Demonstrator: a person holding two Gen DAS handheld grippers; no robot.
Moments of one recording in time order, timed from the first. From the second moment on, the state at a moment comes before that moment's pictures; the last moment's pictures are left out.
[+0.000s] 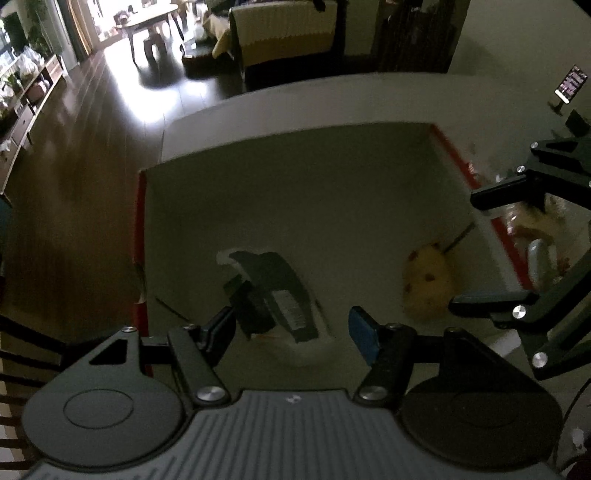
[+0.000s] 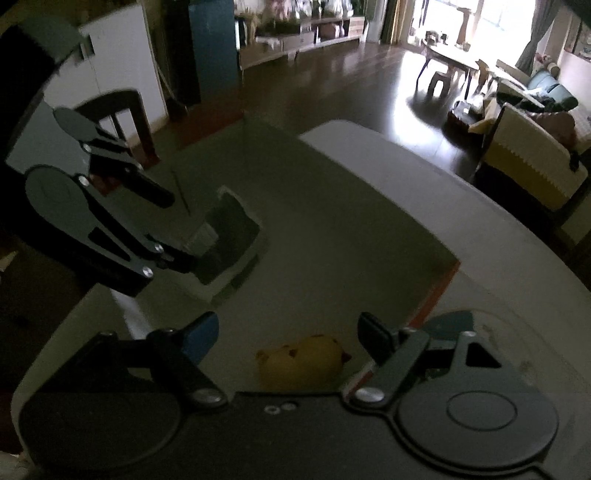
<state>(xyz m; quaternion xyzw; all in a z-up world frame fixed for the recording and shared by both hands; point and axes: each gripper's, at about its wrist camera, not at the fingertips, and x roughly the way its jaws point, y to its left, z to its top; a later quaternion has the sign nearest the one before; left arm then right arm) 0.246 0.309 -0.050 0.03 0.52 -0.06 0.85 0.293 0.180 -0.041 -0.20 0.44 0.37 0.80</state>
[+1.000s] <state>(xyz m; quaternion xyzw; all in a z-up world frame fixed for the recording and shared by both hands) 0.163 0.147 -0.006 0.00 0.46 -0.06 0.89 0.221 0.011 0.001 -0.12 0.39 0.36 0.84</state>
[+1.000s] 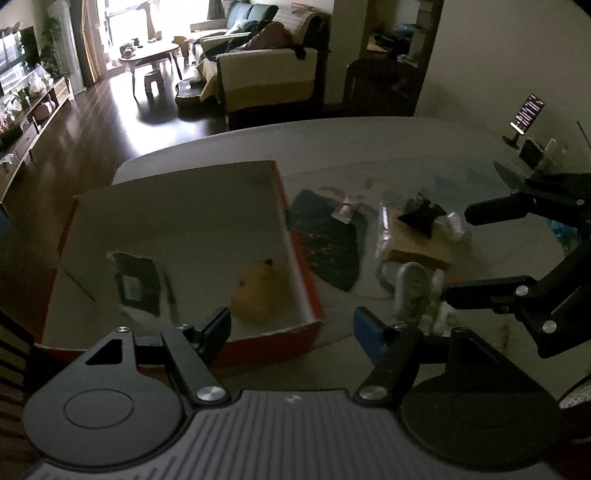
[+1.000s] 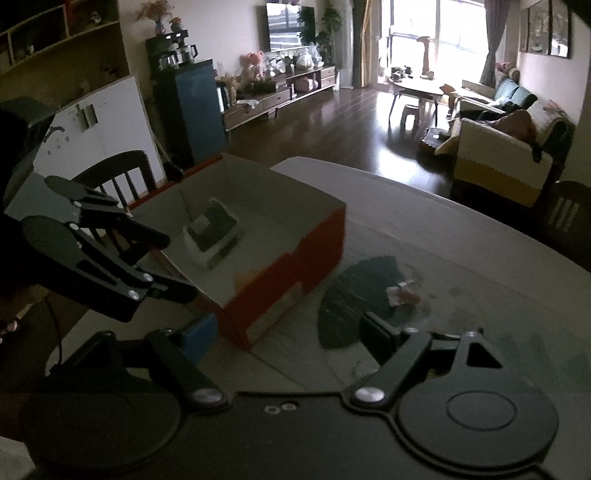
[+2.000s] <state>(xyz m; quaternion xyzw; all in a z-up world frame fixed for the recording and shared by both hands) 0.162 -0.013 -0.090 0.02 0.44 -0.14 0.89 0.174 -0.138 -0.096 -0.13 0.46 0.28 0.83</state>
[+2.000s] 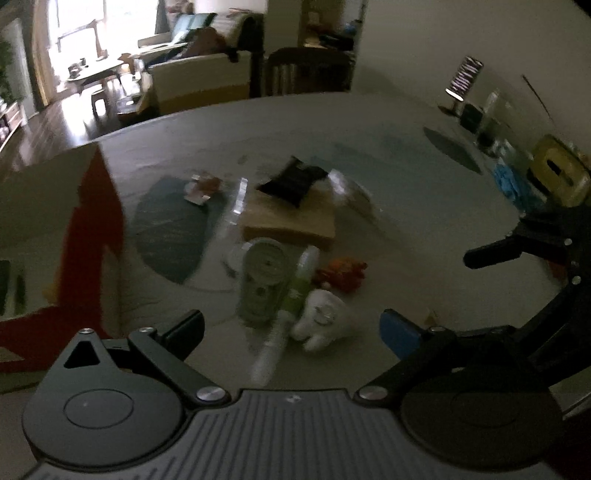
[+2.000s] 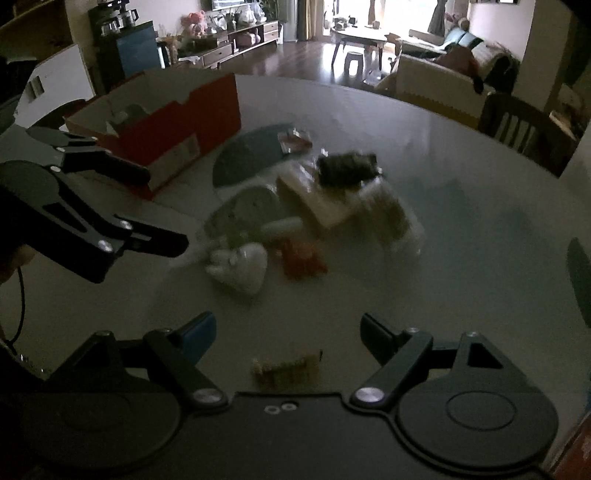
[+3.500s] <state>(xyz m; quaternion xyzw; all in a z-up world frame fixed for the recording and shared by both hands) 0.184 -0.073 -0.159 0.08 0.44 -0.13 0.88 0.171 -0.131 -0.150 -0.16 0.47 0.34 0.80</state>
